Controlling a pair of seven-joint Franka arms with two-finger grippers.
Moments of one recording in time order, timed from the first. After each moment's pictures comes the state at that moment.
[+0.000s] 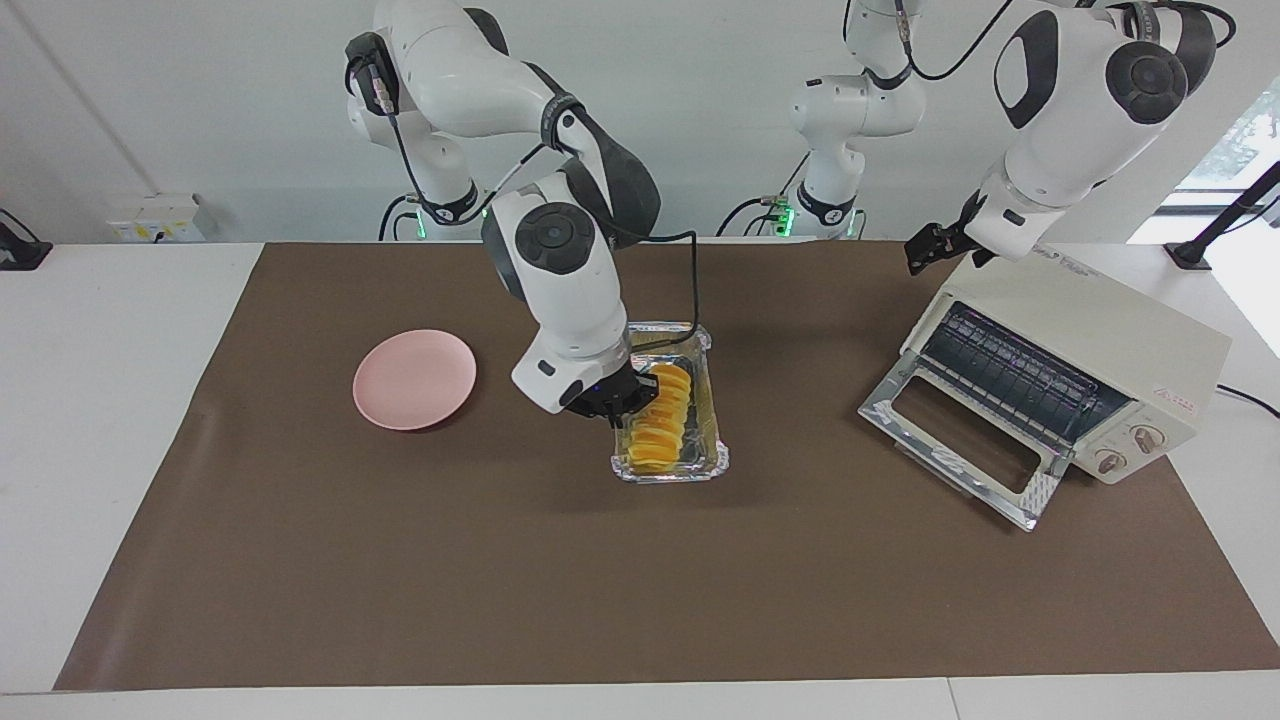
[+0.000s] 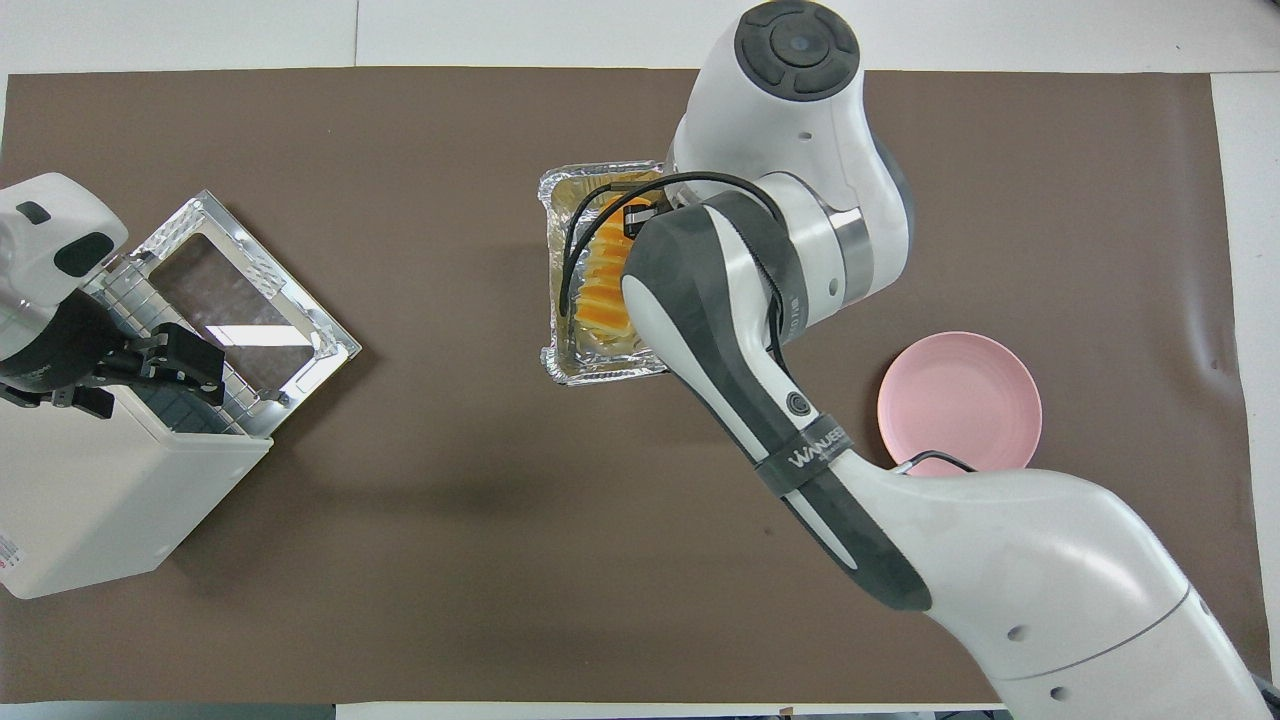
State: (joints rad) left arm -0.07 -0.02 -0.04 -1.69 -0.01 1.40 -0.15; right arm 0.45 0.62 0.03 -1.15 0.12 1.81 0.43
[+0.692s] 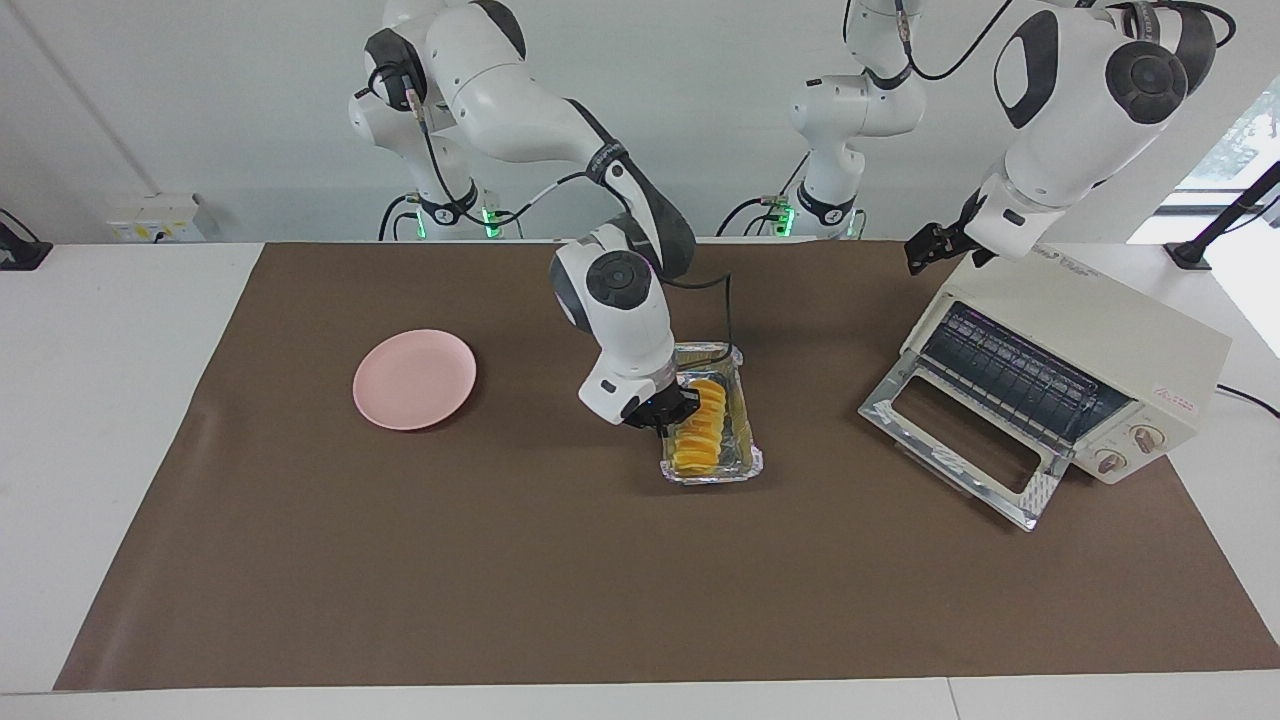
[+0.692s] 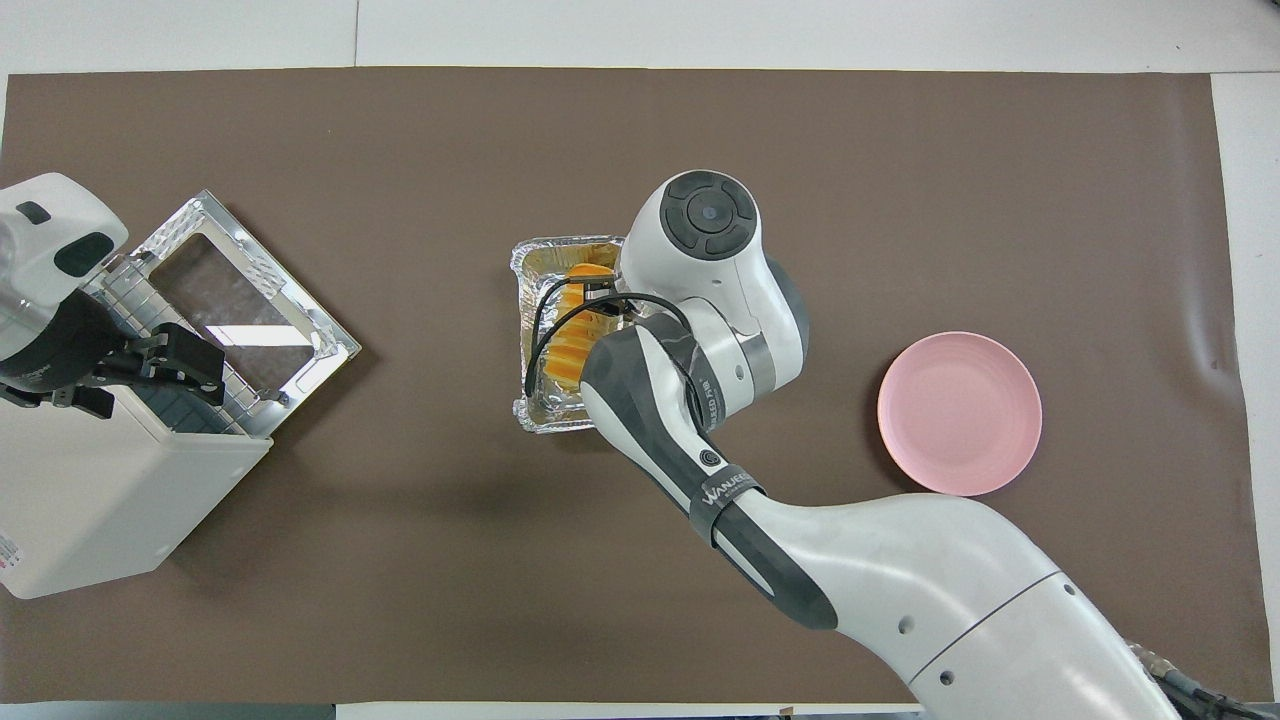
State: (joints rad) left arm -0.07 -0.02 -0.04 -1.69 -0.01 1.40 -0.15; right arm 0.53 0.58 0.03 -1.54 0.16 2.21 0.49
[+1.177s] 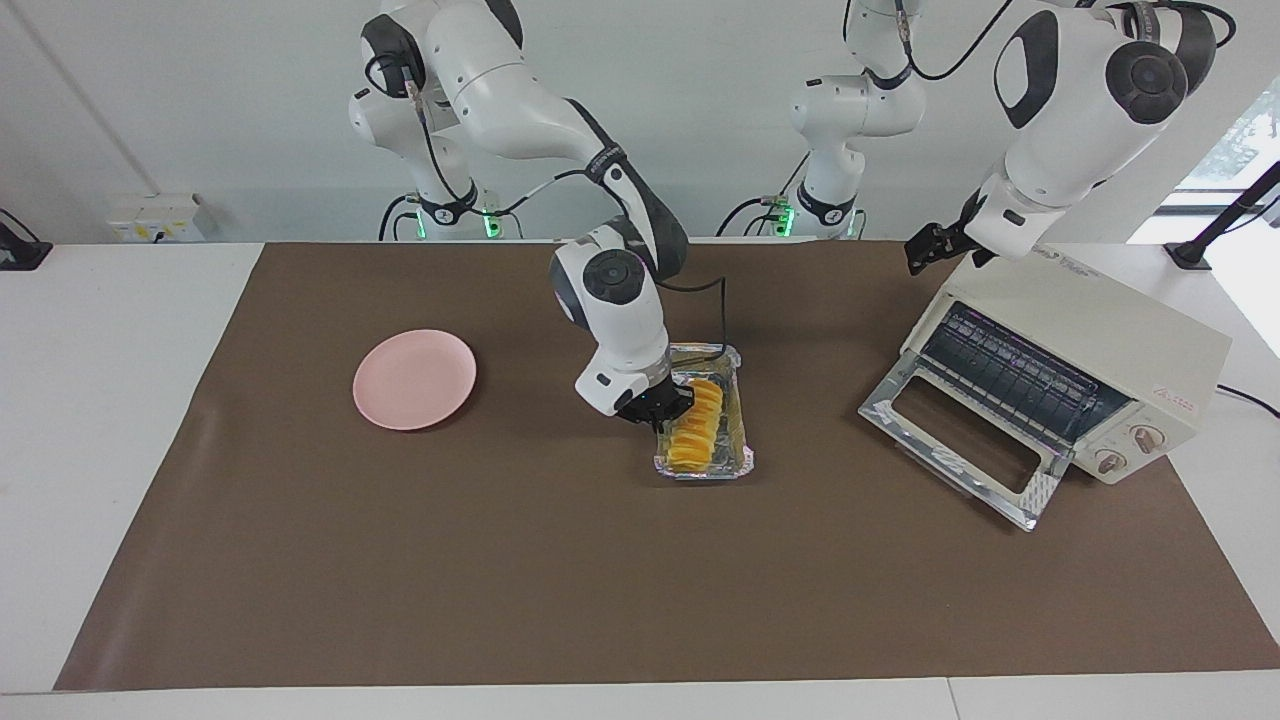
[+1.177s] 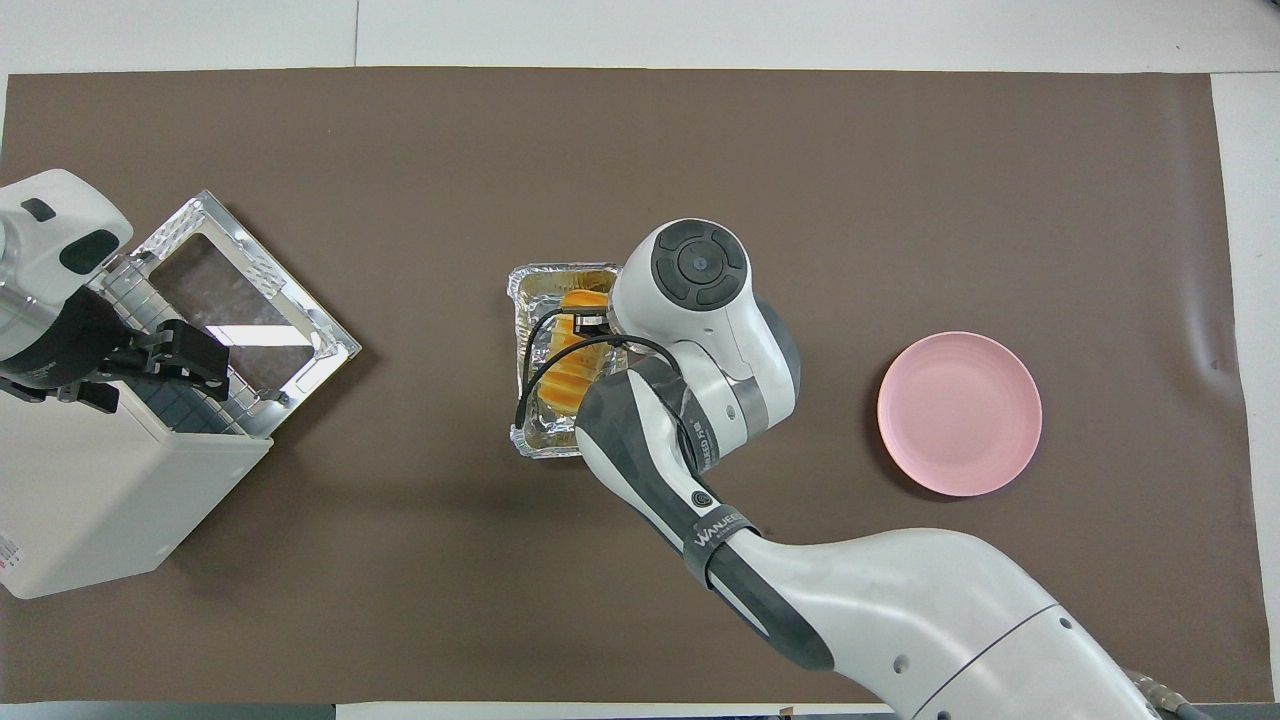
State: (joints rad) left arm -0.08 -0.02 -0.04 -1.69 -0.01 1.42 -0.15; right arm 0.56 0.52 0.03 -1.63 0.16 2.26 0.55
